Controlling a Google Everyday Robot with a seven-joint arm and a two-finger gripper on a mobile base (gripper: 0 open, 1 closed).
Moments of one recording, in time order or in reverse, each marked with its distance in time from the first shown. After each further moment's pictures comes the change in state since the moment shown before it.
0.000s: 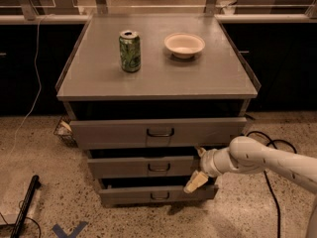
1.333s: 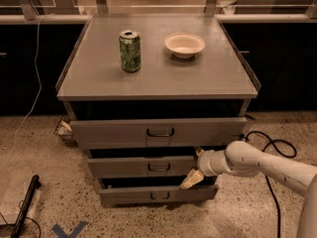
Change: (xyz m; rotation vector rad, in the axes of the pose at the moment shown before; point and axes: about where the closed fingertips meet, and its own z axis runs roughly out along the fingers) arm 0.012 -0.025 0.036 0.060 -0.057 0.005
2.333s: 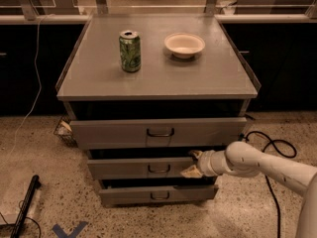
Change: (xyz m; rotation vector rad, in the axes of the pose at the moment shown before) arm 0.005 -0.001 0.001 0.004 0.006 0.003
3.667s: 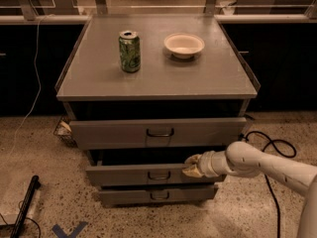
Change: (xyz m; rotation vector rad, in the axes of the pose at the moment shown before) arm -0.004 -0.001 -0.006 0.000 0.000 0.000
